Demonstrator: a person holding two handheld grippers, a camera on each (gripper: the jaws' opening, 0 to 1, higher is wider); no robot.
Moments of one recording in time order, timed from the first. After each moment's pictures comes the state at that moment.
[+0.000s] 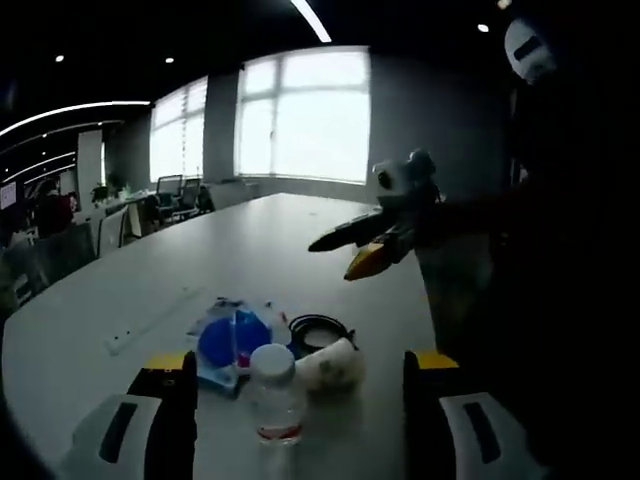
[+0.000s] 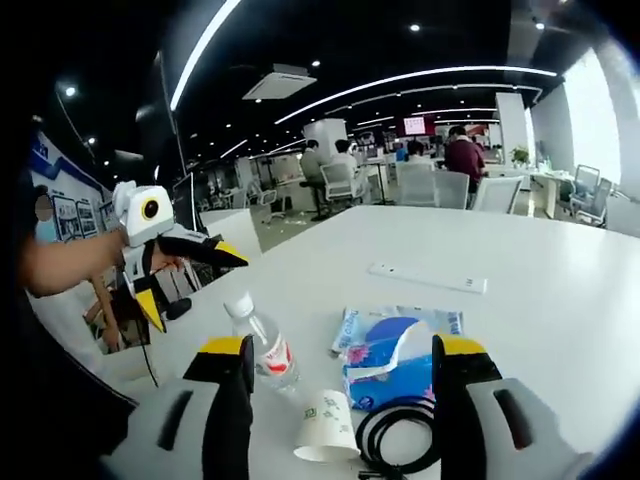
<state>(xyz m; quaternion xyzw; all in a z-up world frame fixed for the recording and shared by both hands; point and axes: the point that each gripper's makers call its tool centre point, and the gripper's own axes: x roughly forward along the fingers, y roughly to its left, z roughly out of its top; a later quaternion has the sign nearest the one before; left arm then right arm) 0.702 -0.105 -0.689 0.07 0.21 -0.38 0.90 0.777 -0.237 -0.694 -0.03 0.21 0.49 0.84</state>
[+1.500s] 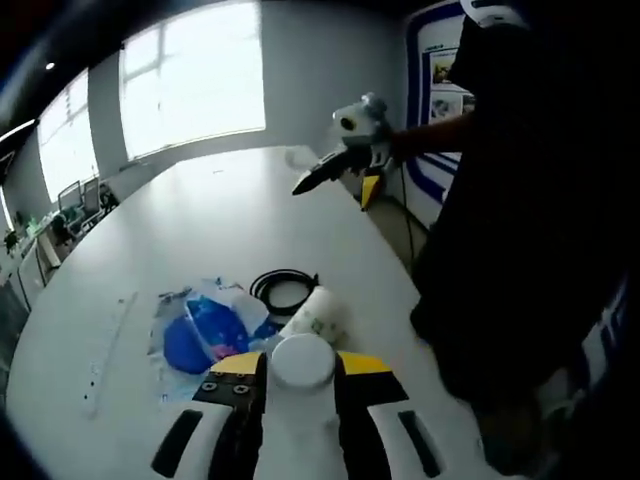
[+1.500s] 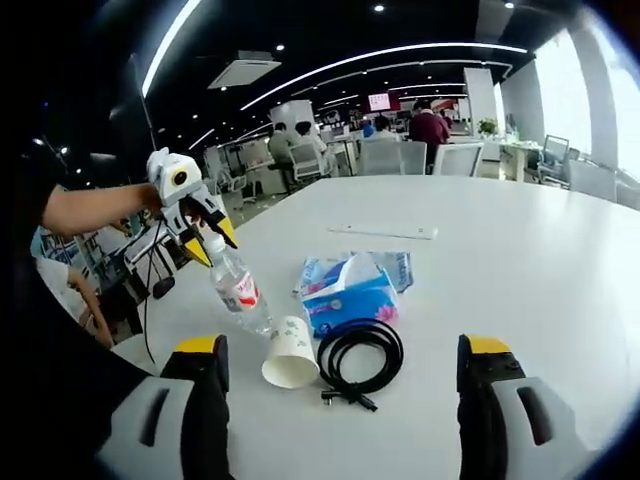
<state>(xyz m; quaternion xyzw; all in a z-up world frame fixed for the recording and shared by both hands) 0.722 -0.122 -0.724 0.20 0.26 -0.55 0.77 0.761 -0.328 -0.730 -0.03 0.27 0.43 0.86</state>
